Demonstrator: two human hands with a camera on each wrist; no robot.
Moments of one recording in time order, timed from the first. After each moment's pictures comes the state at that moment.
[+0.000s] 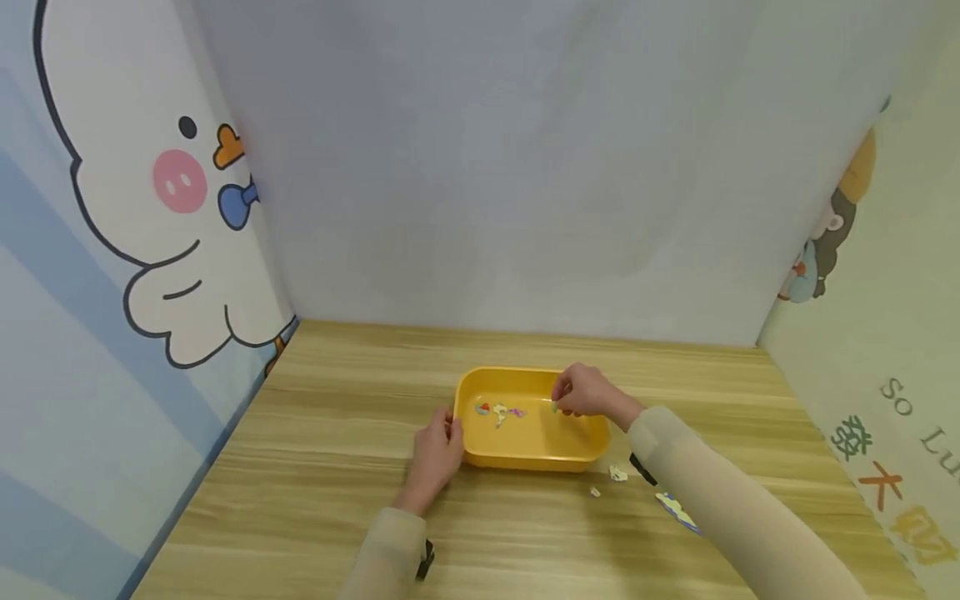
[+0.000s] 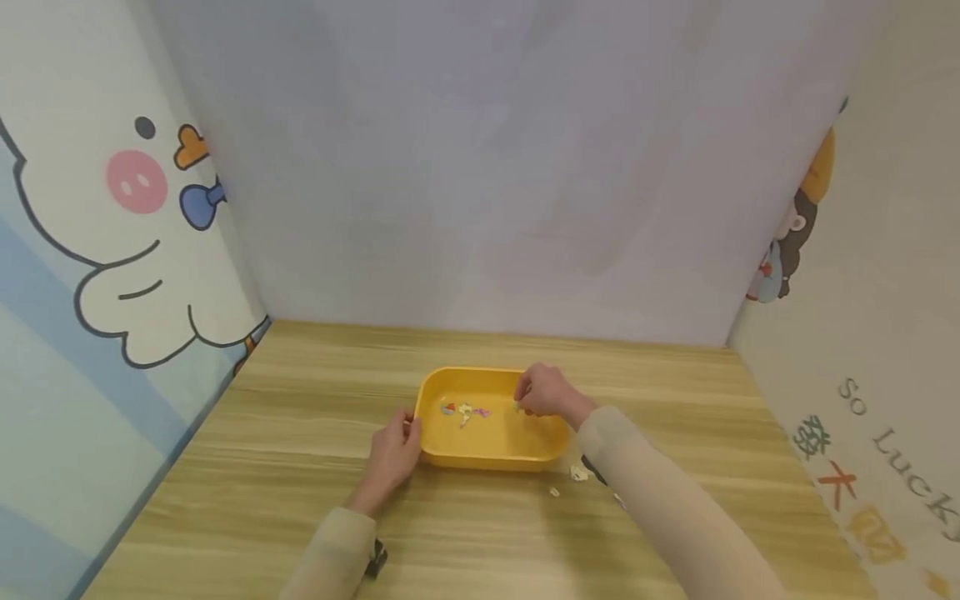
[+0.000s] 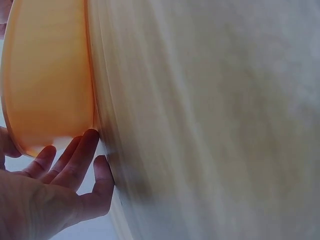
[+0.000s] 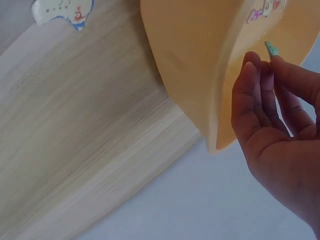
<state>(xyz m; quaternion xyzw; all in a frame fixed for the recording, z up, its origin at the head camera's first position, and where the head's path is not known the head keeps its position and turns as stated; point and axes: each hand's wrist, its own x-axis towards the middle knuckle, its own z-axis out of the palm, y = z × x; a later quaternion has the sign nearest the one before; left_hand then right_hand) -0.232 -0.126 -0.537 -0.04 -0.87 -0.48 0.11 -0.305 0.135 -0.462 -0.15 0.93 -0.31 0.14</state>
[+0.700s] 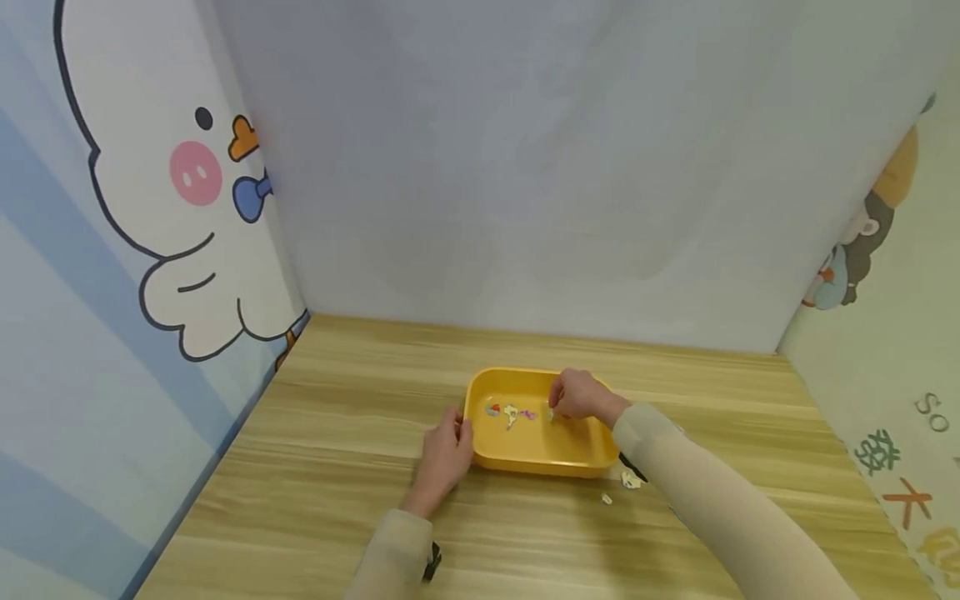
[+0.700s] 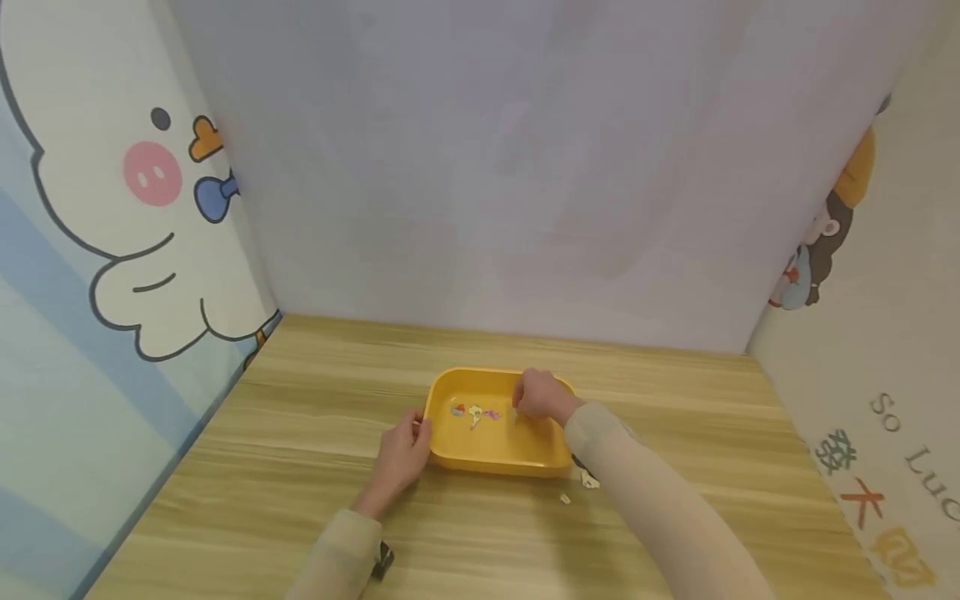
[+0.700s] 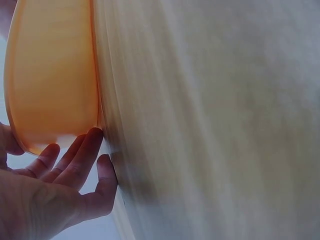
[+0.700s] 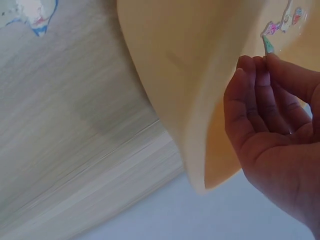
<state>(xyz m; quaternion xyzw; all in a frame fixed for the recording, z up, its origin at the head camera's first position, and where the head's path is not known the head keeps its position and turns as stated) -0.231 -0.130 -0.538 -0.04 -0.87 -0.48 0.10 -0.320 0.107 -0.472 -0.18 0.95 -0.19 0.15</state>
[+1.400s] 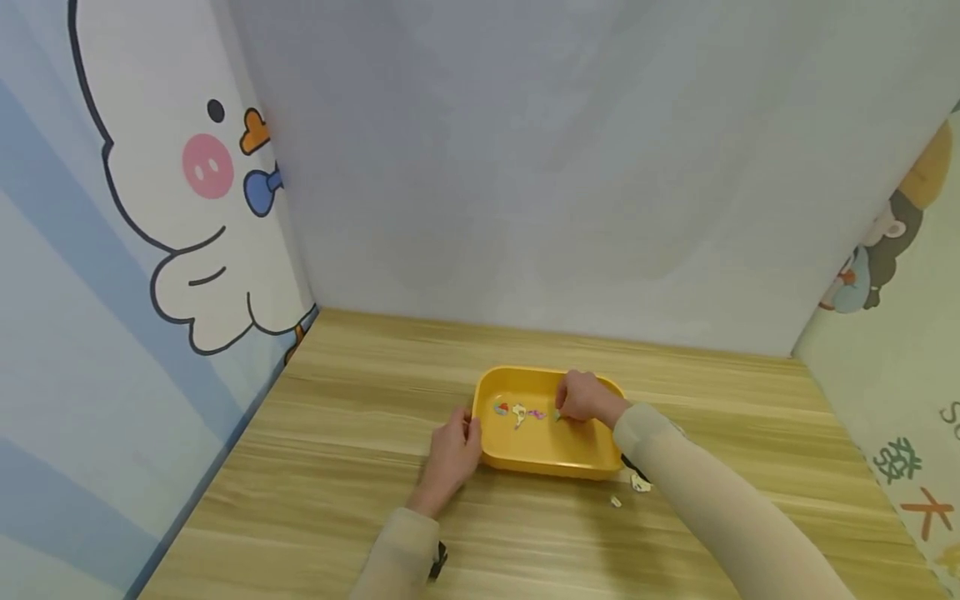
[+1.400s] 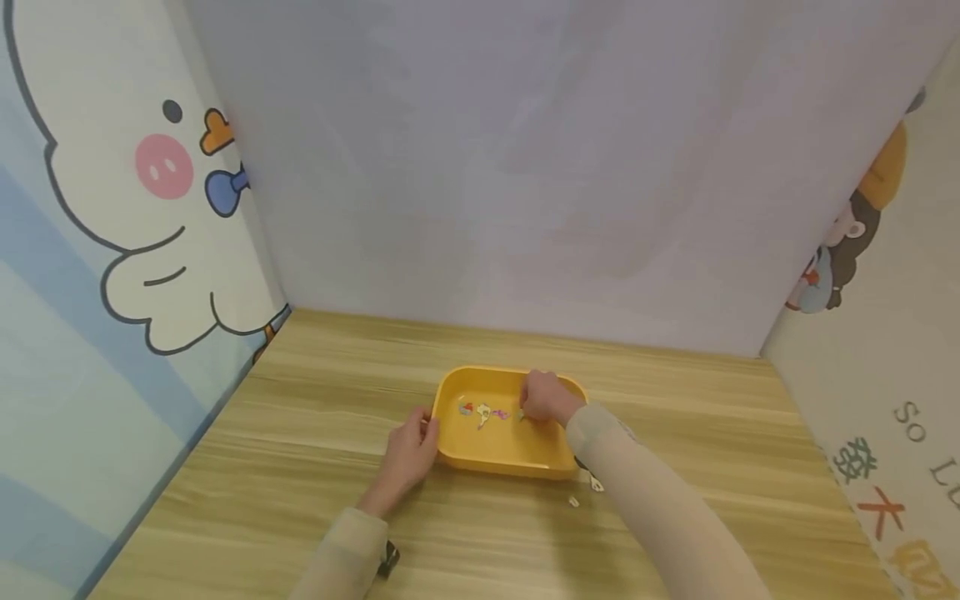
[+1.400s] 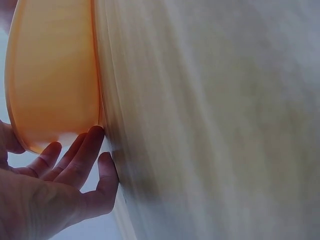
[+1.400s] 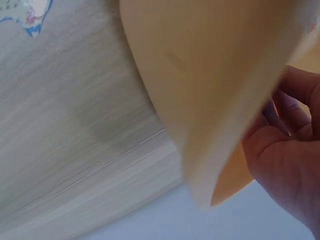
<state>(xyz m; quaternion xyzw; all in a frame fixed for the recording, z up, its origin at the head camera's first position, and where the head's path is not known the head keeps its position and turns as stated) -0.230 -0.133 -0.536 -0.04 -0.87 -0.48 0.10 -0.332 0.100 -0.489 -0.17 0.96 -0.17 0.14</state>
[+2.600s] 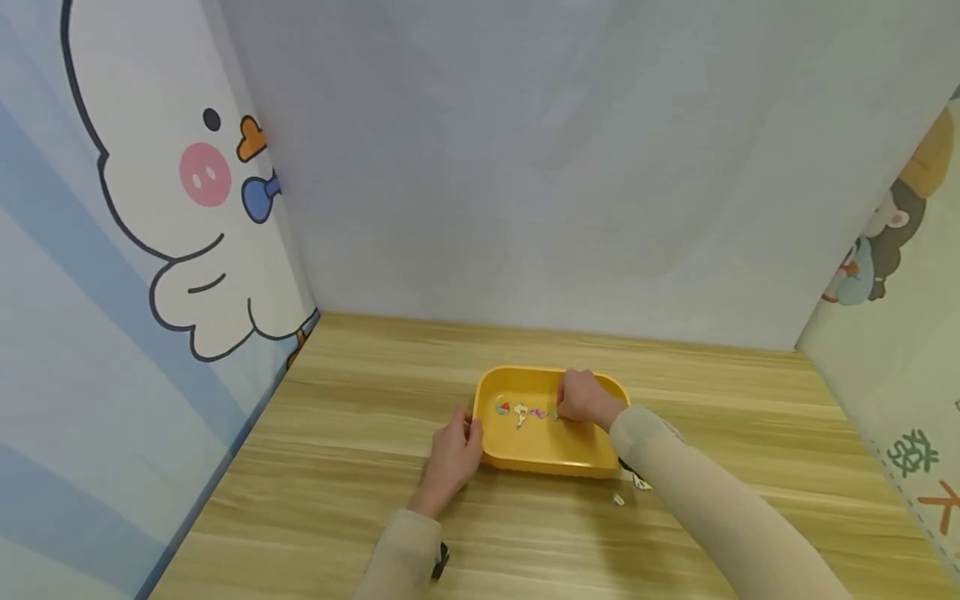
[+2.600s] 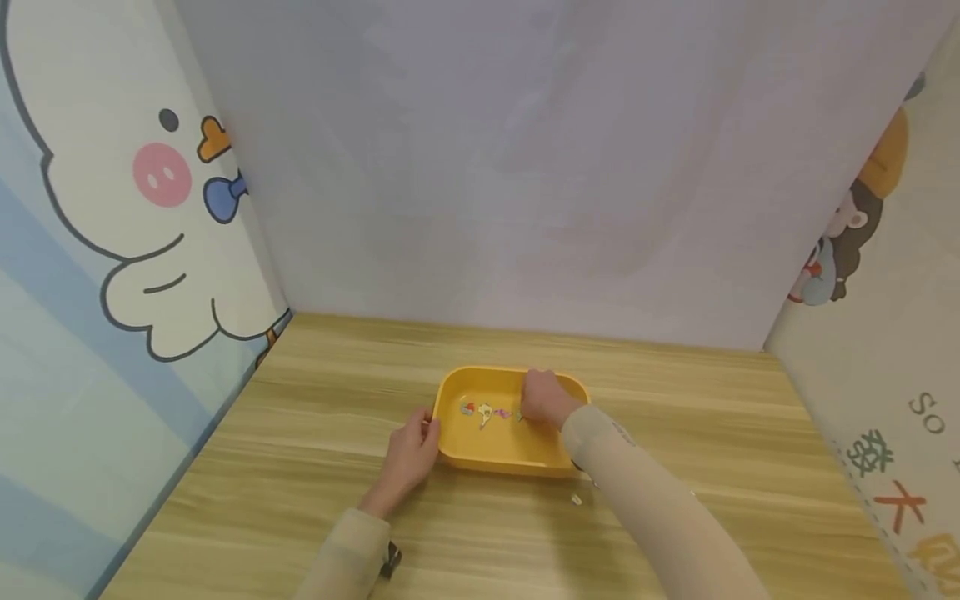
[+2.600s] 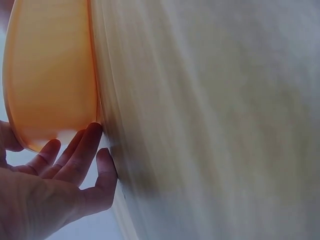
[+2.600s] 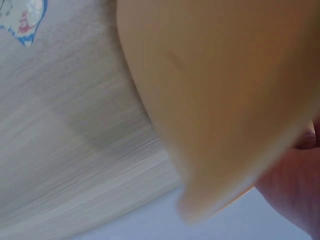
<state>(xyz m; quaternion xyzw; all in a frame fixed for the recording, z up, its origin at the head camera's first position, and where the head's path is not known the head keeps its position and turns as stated) -0.232 -0.132 -0.535 -0.05 -0.87 -0.48 0.10 -0.335 0.097 -0.495 -0.18 0.97 -0.13 0.10</state>
